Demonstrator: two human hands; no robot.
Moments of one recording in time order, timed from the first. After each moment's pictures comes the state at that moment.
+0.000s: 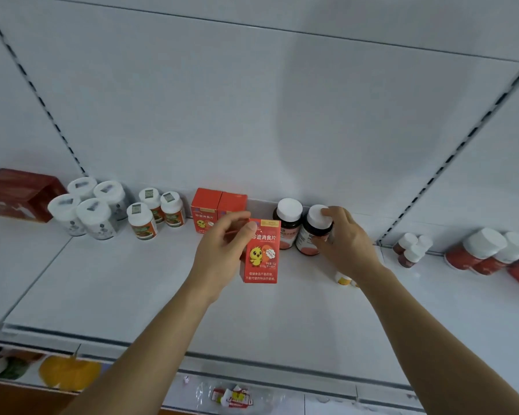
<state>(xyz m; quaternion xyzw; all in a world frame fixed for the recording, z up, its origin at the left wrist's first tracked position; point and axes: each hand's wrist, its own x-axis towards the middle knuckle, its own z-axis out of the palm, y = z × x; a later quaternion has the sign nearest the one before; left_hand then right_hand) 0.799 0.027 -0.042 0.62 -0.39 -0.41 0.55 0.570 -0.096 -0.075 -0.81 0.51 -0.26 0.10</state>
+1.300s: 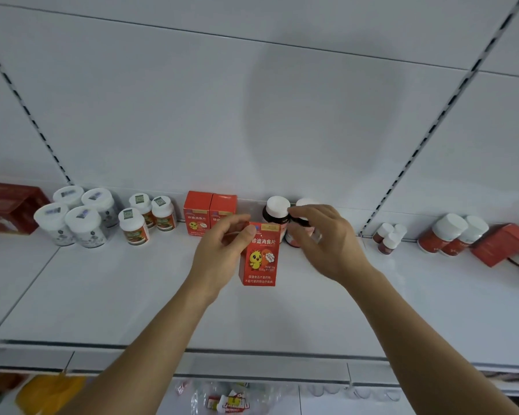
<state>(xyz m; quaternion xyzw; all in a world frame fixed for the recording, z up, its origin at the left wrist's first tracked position) 0.798 0.043 -0.034 0.58 -0.43 -0.43 0.55 0.594 -0.024 -0.015 -0.83 0.41 -0.38 0.10</state>
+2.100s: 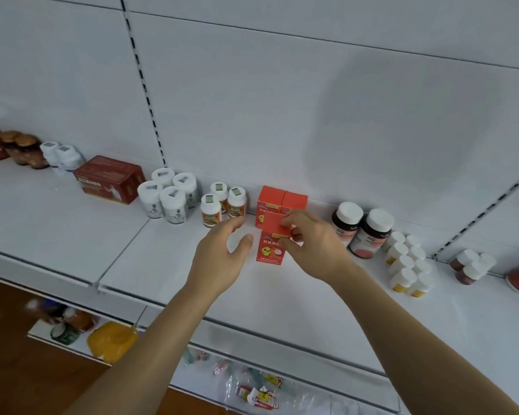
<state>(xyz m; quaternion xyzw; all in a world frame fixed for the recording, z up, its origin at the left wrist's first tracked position) 0.889 0.105 -0.046 0.74 -0.47 -0.20 0.44 0.716 -0.020 -0.049 -0.88 0.34 -0.26 0.22</state>
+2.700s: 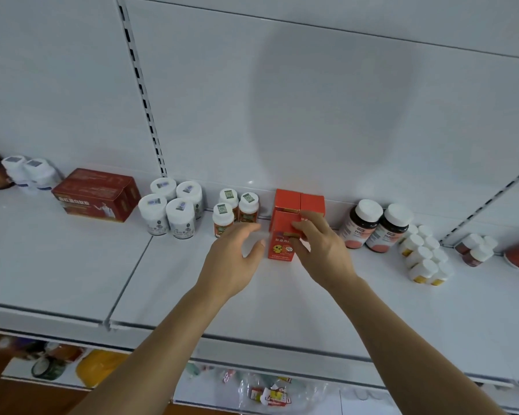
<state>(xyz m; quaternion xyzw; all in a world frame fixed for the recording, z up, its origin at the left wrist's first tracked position) 0.955 0.083 -0.065 0.68 -0.59 -0.20 0.39 0.764 -0.016 -0.092 -0.86 0.39 -0.33 0.04</state>
